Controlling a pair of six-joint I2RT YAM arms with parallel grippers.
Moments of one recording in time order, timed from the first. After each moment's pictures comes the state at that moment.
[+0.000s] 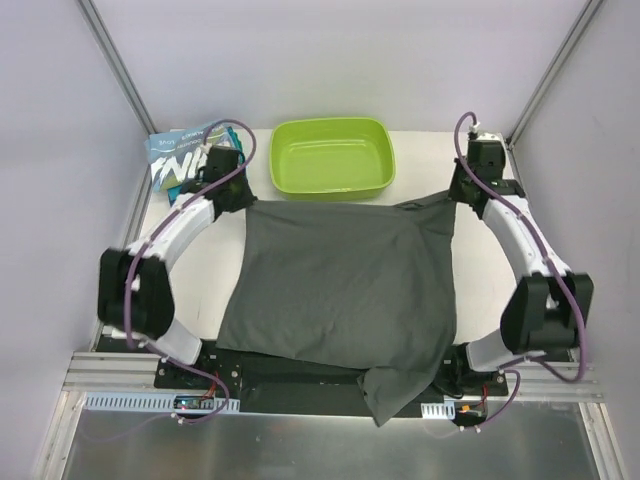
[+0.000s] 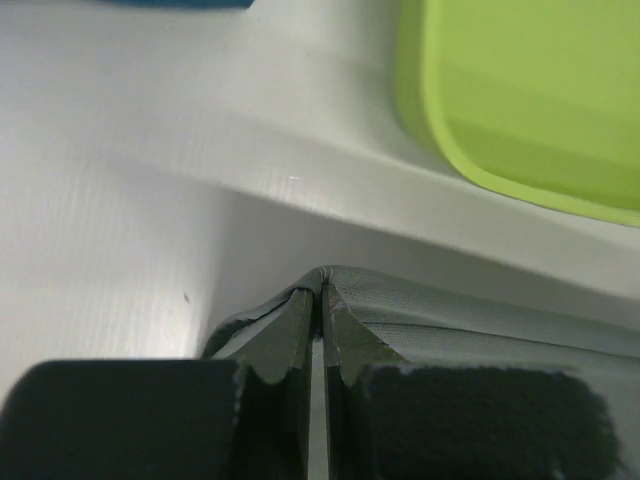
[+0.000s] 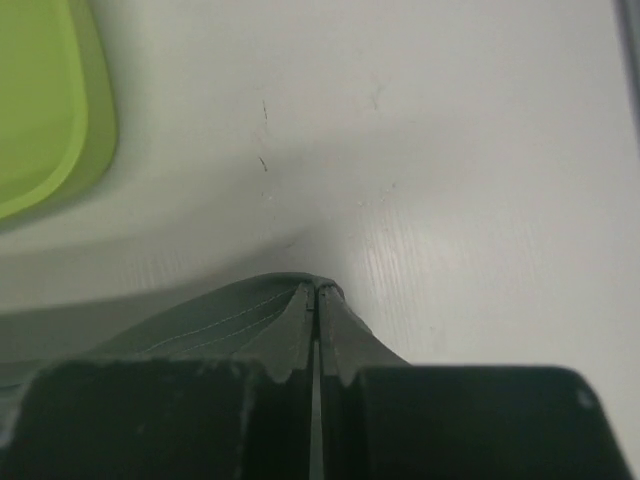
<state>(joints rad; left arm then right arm) -0.22 1.47 1.18 -0.46 -0.06 -0.58 0.09 1.42 1.26 -0.51 0.19 0.18</state>
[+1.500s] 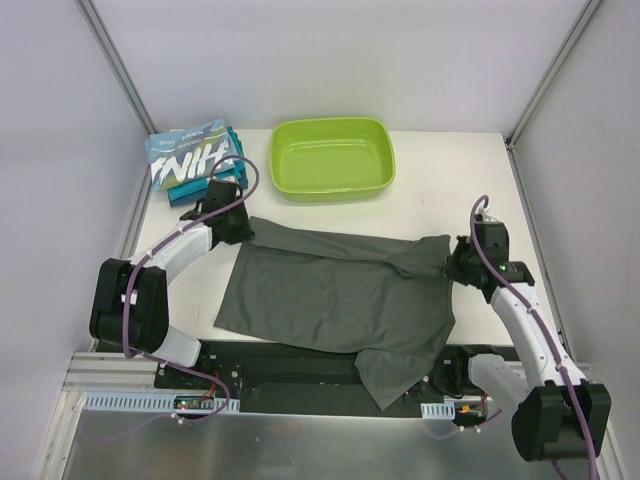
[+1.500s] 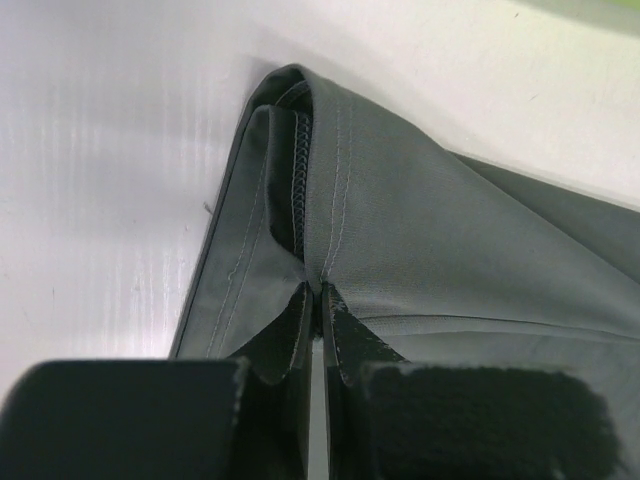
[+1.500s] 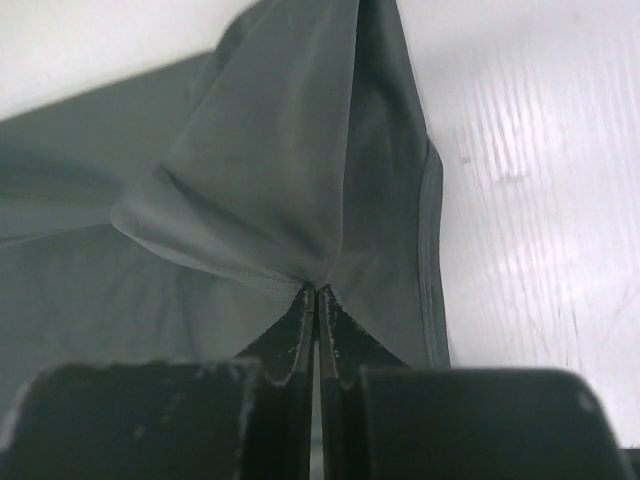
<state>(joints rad) -0.21 1.47 0.90 -0.32 0.05 -0.50 0.08 0.97 0.70 -0.64 -0.01 0.44</state>
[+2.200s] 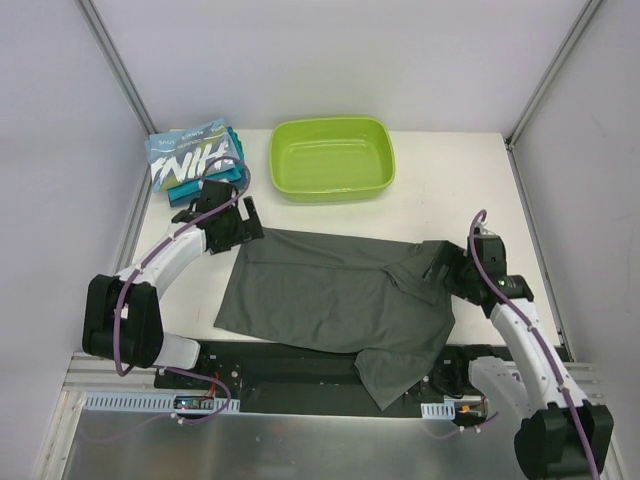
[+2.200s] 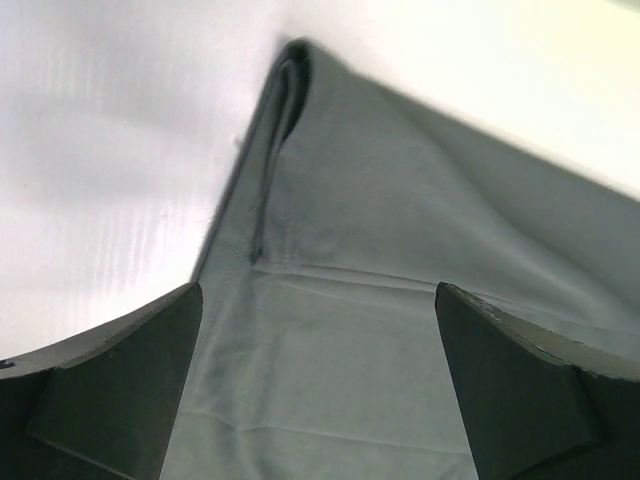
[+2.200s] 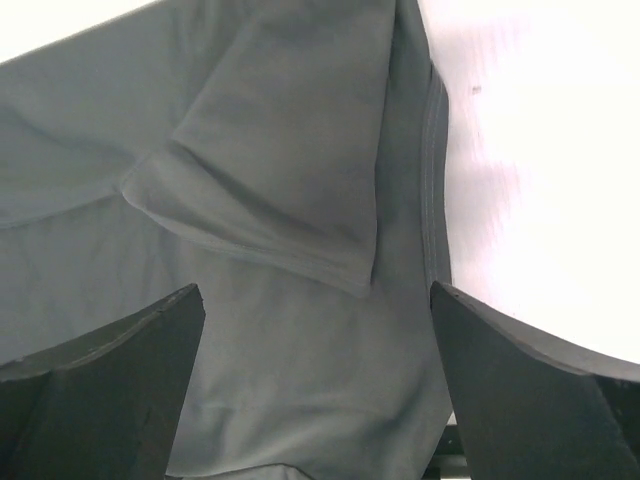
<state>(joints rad) -0.21 1.39 0.89 -0.49 0.00 -0.55 0.12 0.79 0.55 -0.71 -0.02 0.51</state>
